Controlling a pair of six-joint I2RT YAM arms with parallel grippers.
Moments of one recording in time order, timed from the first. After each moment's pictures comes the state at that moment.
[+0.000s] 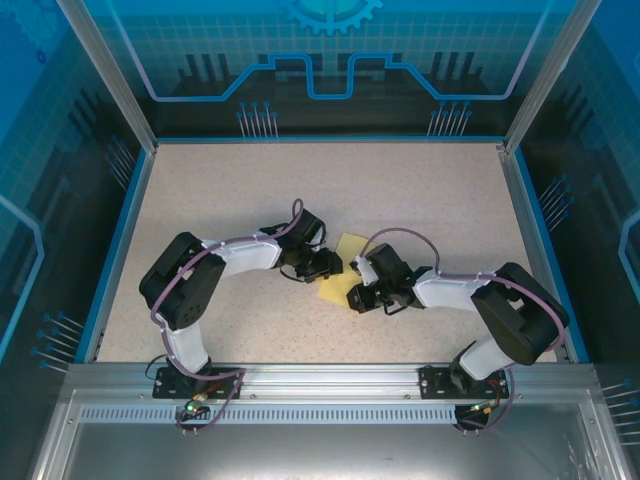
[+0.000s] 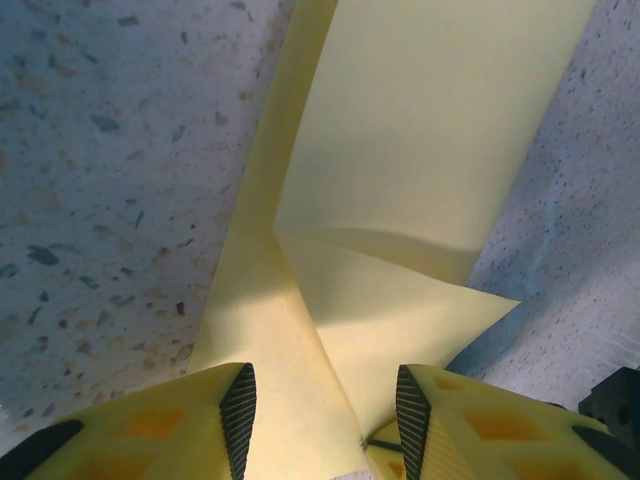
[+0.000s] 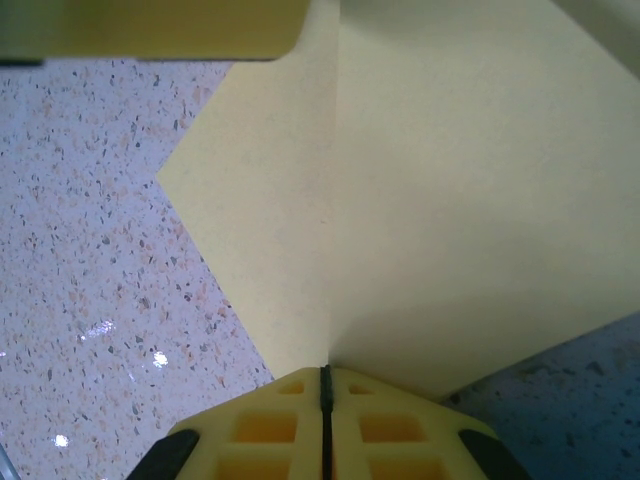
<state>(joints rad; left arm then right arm) -0.62 1.82 1.03 -0.28 0.42 -0.85 0.67 1.52 0.57 -0.07 -0.37 0.41</state>
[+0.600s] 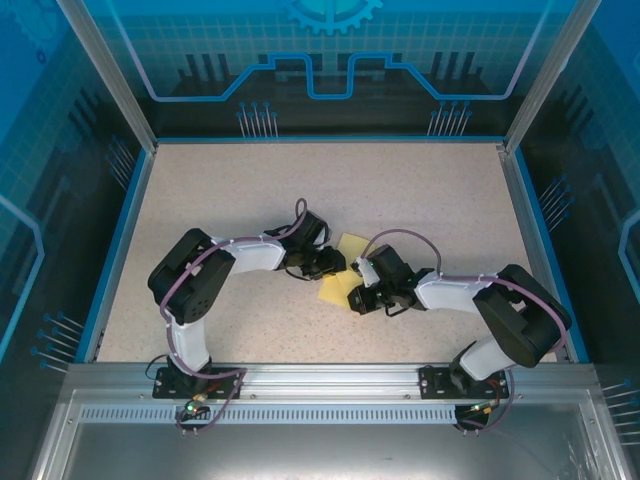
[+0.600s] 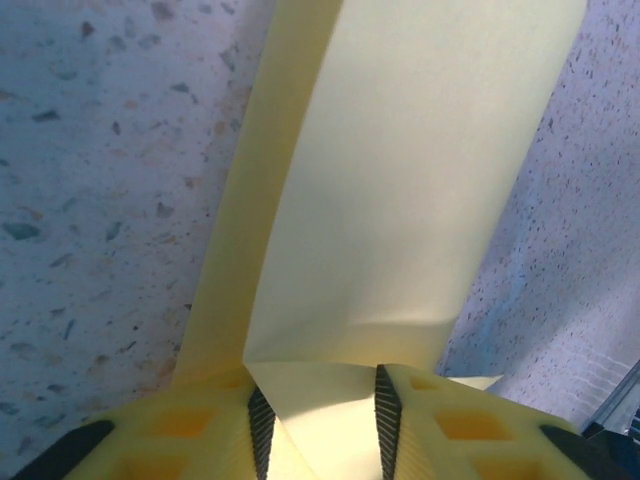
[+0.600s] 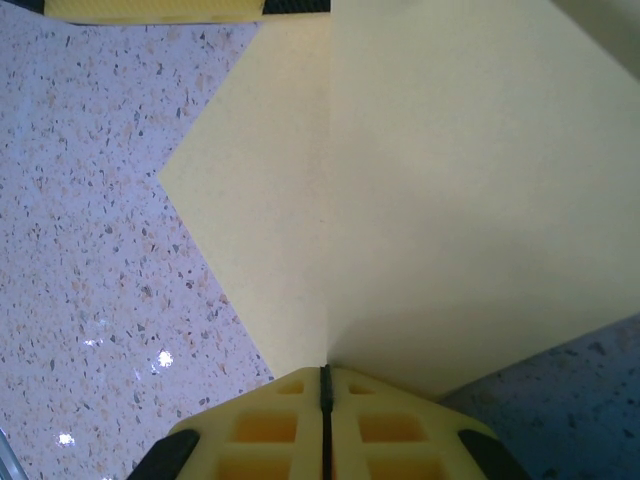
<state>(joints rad) -0.62 1.87 1.02 -0.15 0.42 -0.88 0.67 1.51 0.55 -0.06 -0.38 0.41</state>
